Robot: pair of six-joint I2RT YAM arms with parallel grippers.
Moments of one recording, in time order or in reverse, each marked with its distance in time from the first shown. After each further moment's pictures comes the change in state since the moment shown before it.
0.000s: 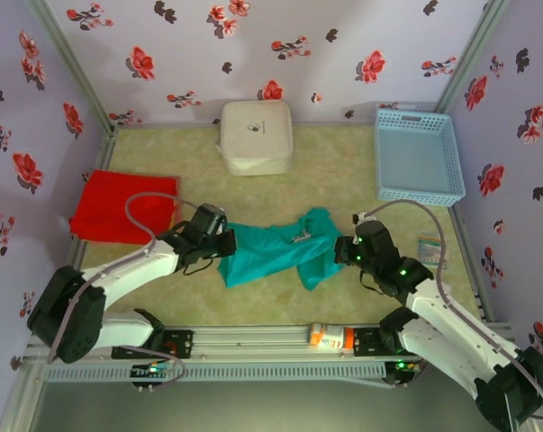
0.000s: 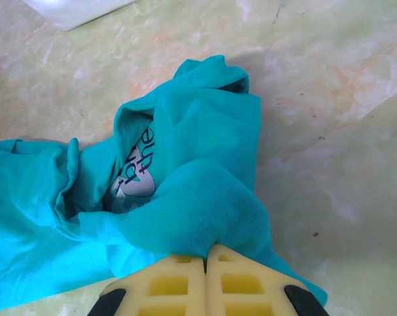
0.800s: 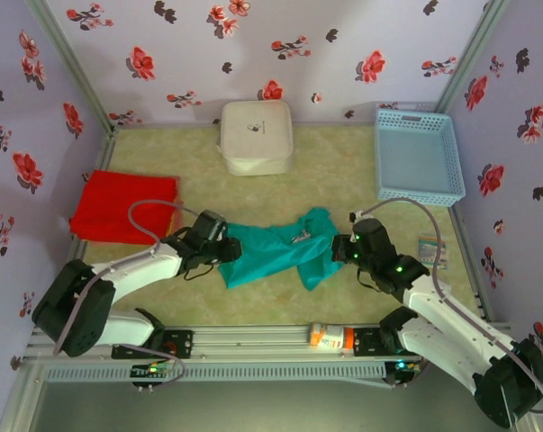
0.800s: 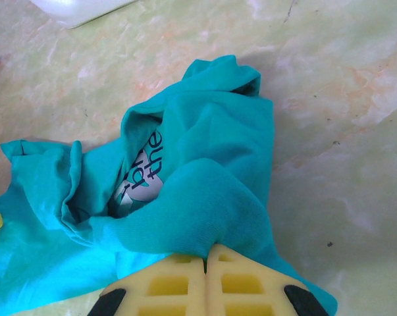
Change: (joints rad) left arm -0.002 0.076 -0.083 0.114 0.011 -0.044; right arm 0.000 0.060 -0.002 0.061 -0.023 -0.001
